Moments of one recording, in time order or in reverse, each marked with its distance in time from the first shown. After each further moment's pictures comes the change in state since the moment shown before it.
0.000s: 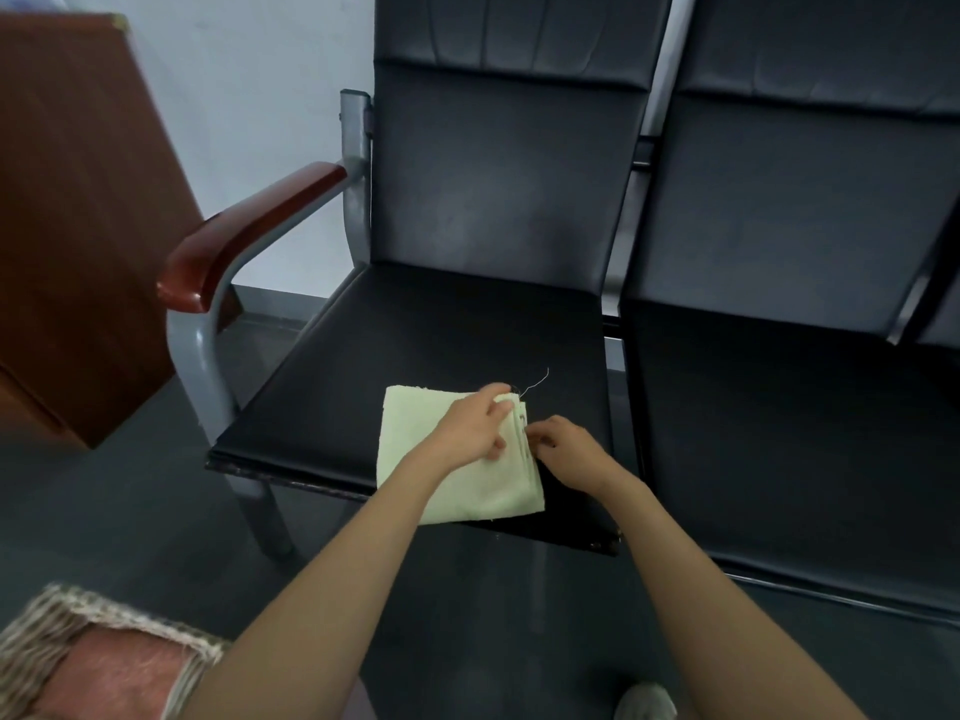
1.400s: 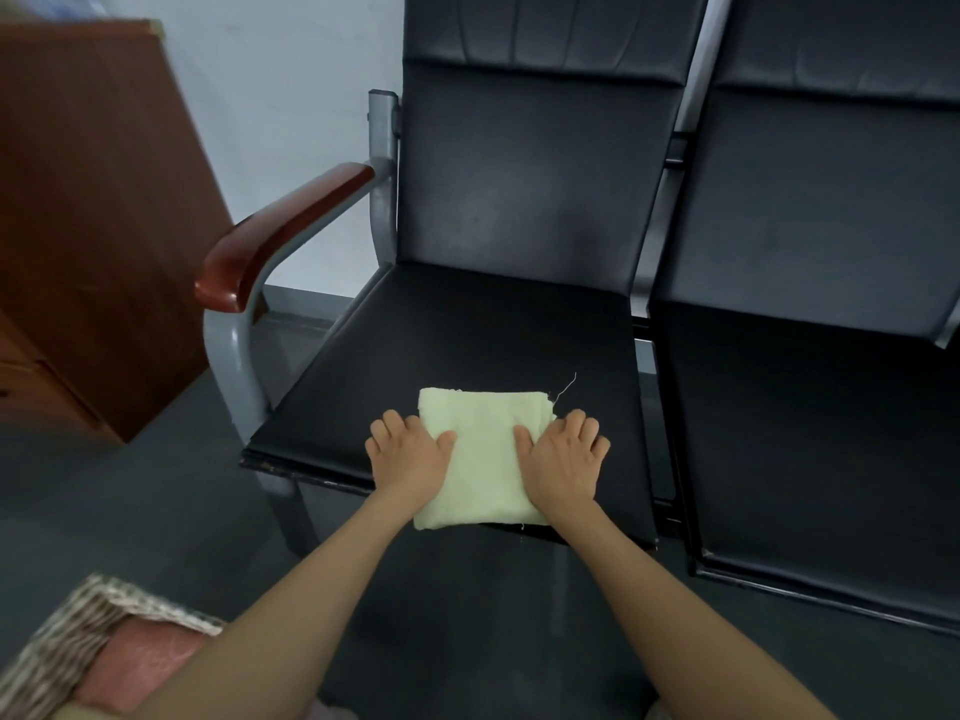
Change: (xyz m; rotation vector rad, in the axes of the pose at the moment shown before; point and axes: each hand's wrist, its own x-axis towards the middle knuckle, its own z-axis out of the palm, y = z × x) left_hand -0.016 -0.075 -0.036 0.694 0.450 -0.231; right_hand 0.019 -0.041 0.063 -0.454 0.404 0.316
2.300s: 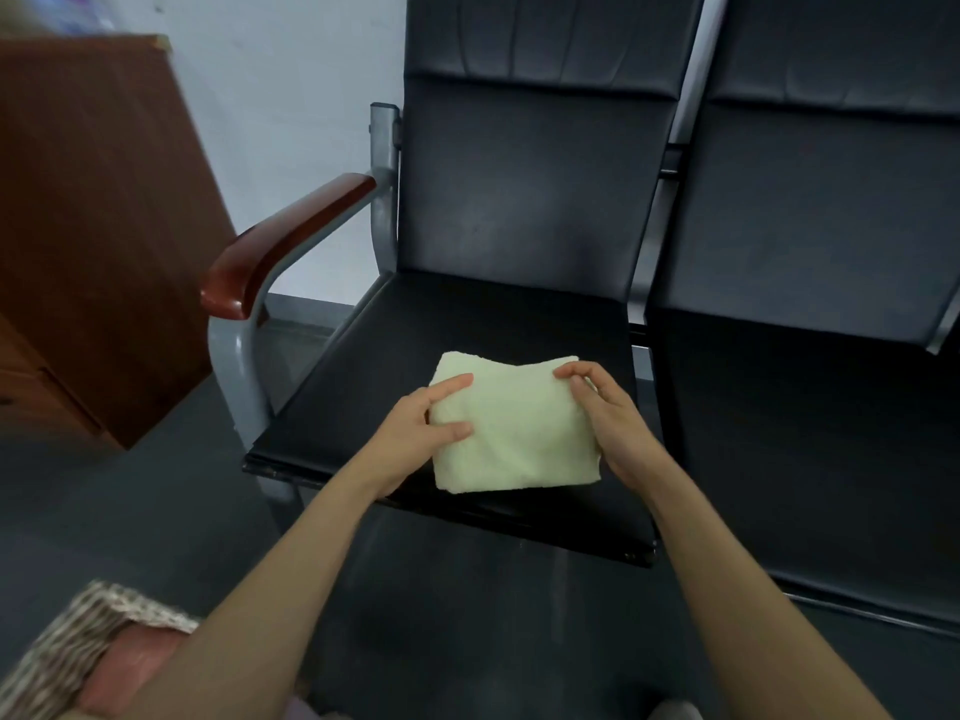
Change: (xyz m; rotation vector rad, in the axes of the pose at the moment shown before) left_hand -0.006 -0.003 -0.059 -1.113 -0.441 0.251; right_hand 0.014 0.042 -0.080 1.214 -0.263 -0.109
